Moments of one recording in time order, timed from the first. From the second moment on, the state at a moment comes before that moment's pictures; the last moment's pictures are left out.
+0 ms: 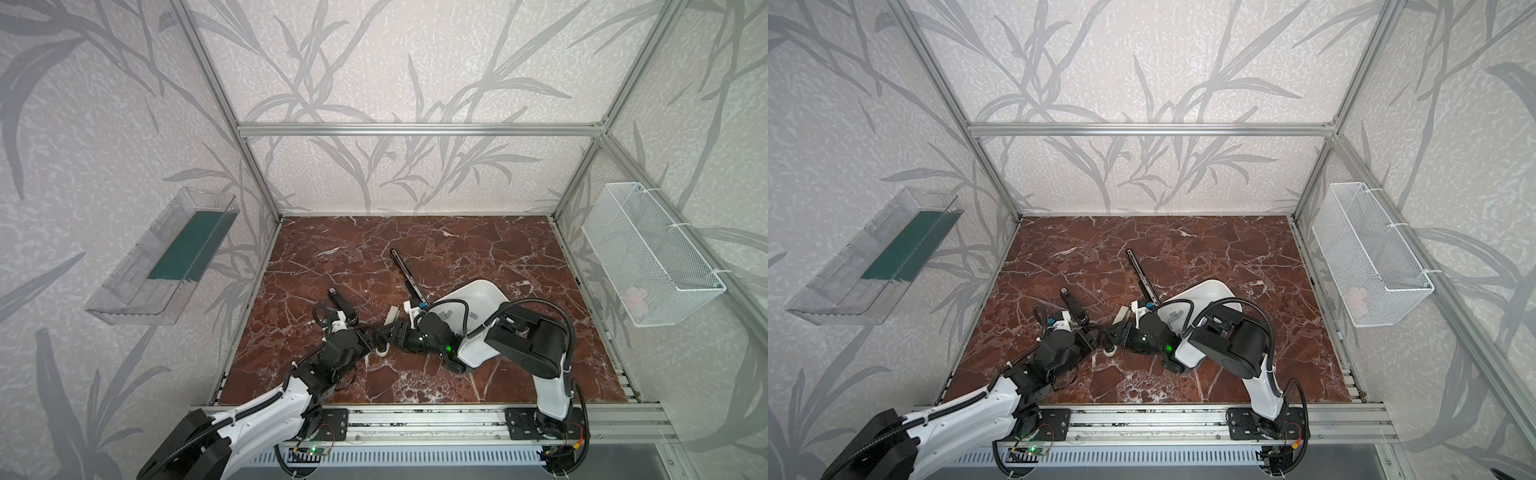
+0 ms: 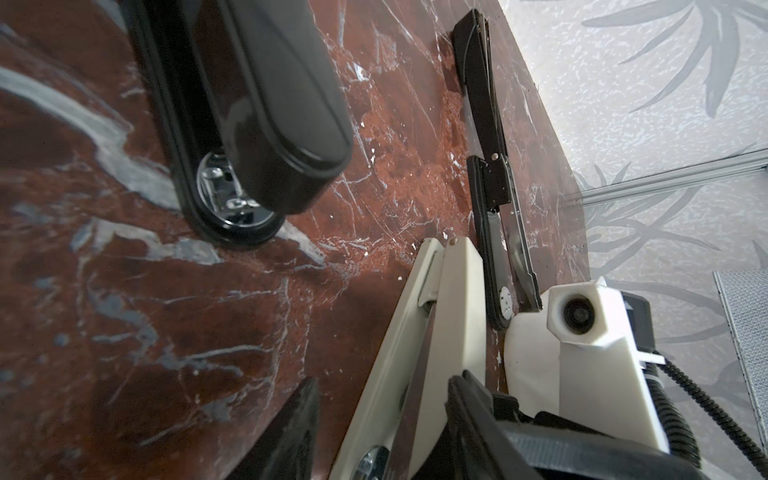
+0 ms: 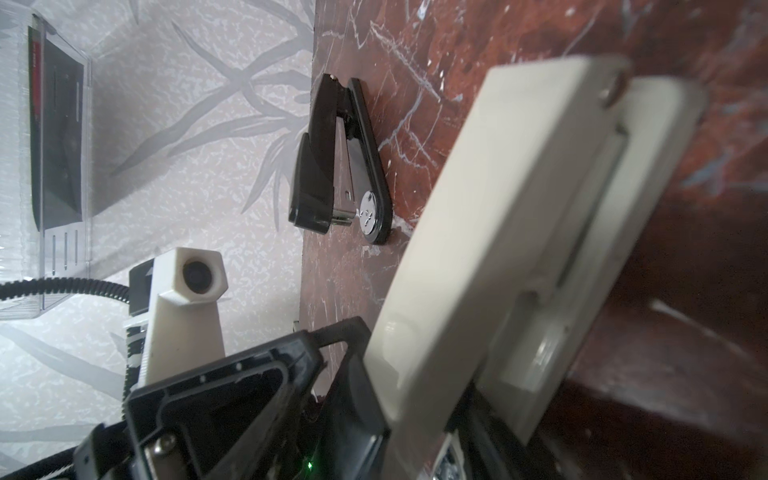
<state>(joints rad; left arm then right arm) -0.66 0.82 0.08 0.17 -0.20 -1.15 1.01 2.00 0.69 0.99 -0.19 1.29</state>
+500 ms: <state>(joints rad) -0.64 0.67 0.07 0.05 -0.22 -1.15 1.01 2.06 0.69 1.07 -0.18 1.36</state>
